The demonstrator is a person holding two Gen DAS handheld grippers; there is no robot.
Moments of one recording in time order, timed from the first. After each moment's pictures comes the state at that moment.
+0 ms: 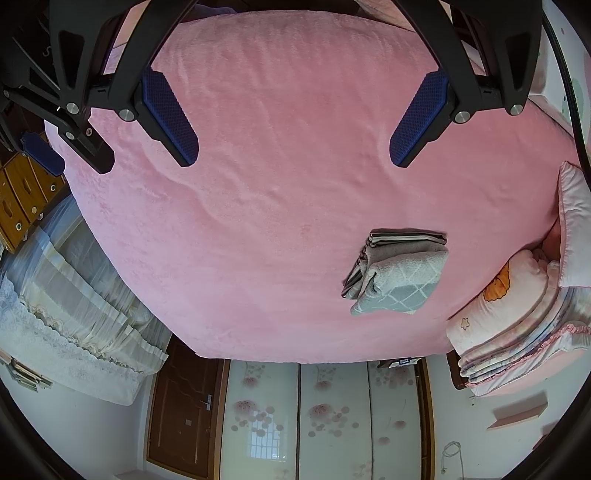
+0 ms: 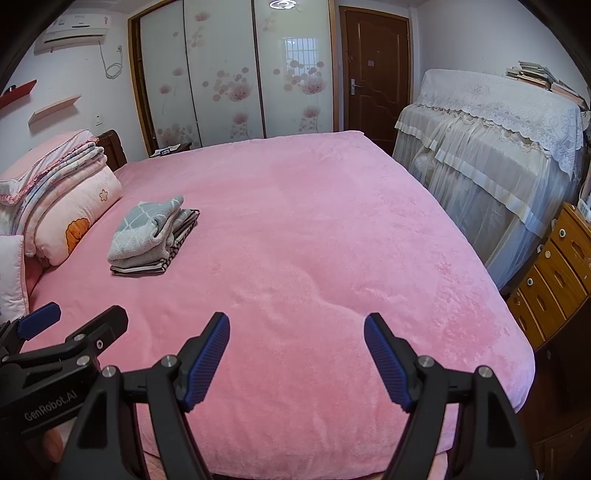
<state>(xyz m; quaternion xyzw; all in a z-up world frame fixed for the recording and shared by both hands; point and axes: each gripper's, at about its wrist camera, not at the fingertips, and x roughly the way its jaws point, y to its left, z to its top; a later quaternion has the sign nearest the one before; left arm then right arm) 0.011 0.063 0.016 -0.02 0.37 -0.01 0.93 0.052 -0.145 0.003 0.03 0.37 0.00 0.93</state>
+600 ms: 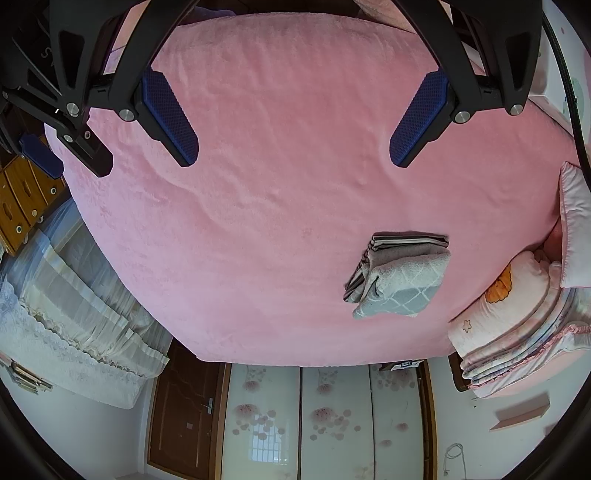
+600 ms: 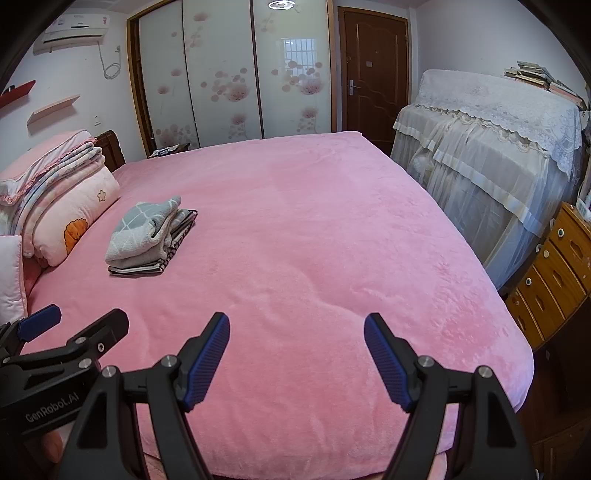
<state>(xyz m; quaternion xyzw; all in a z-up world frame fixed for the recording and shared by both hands) 0.014 0.066 0.014 -0.02 0.38 -0.02 0.92 0.053 -0.149 0.002 0.03 0.37 0.00 0.93</state>
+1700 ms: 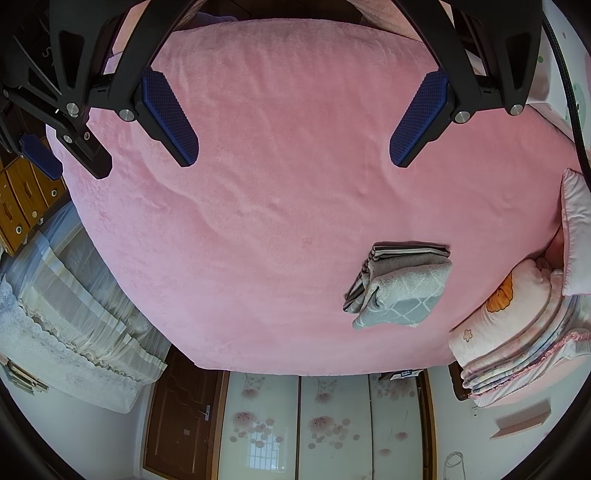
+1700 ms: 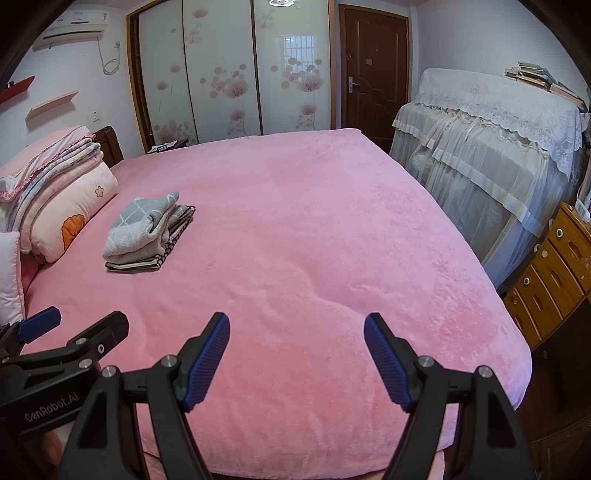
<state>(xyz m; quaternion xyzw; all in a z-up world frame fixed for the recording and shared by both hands) 0.019 0.070 0.009 -0.02 0.40 -0.02 0.92 0.052 -0.154 -0.002 0.03 0.37 -0.01 0.93</state>
